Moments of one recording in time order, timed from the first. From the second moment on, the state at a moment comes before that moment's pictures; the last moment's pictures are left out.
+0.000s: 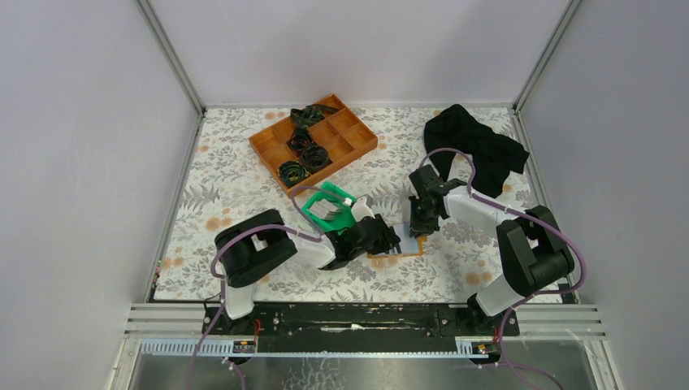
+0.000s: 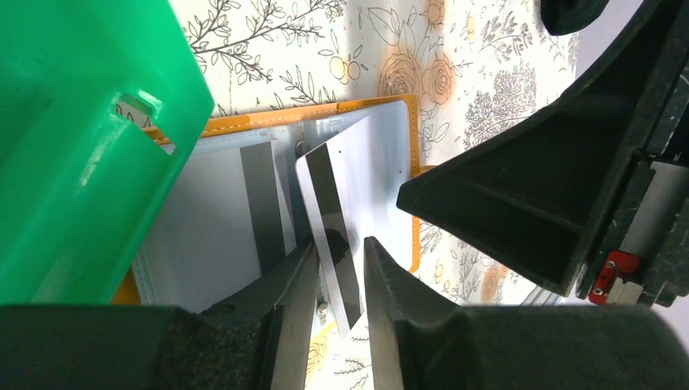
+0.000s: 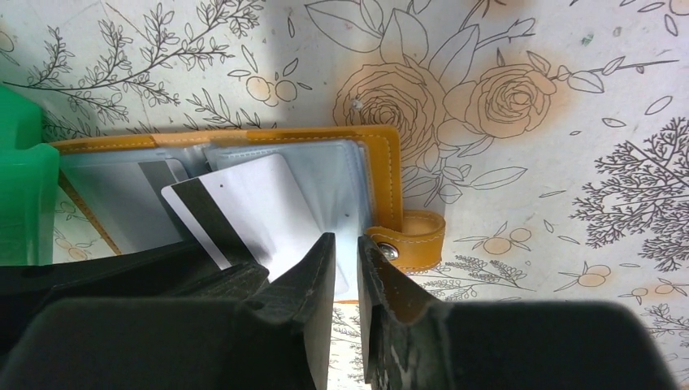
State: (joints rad) left arm -1.05 1.88 0.79 0.50 -0.22 -1.20; right arm 0.45 1.57 0.89 -0.62 -0.04 0.52
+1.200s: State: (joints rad) left arm -1.02 1.87 0.89 0.35 -0.14 -1.01; right arm 0.45 1.57 0.87 -0.59 0.04 0.55
